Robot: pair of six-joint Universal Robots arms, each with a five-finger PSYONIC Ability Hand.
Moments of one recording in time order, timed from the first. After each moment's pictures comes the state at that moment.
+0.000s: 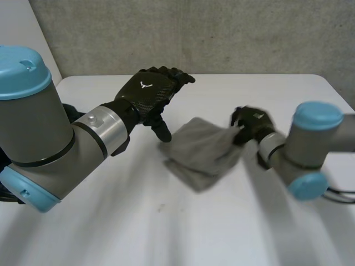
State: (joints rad) left arm 4.16 -1.88 -1.35 3.16 -1.29 3.29; right arm 1.90 -0.80 1.25 -0.24 1.41 3.23; left_hand 0.18 0.20 0.20 0.20 0.05; right_hand 0.96 1.18 1.18 1.19 0.98
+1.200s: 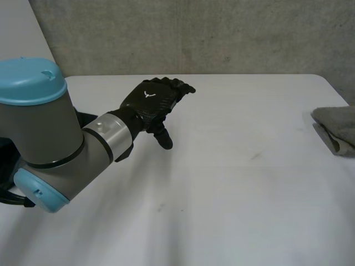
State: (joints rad) left arm 4.16 -1.94 -1.35 3.17 -1.29 3.29; right arm 1.19 -0.51 0.58 0.20 1.36 2.97; left_hand 0.18 0.20 0.20 0.20 0.05; right_hand 0.20 0.22 0.21 0.23 0.08
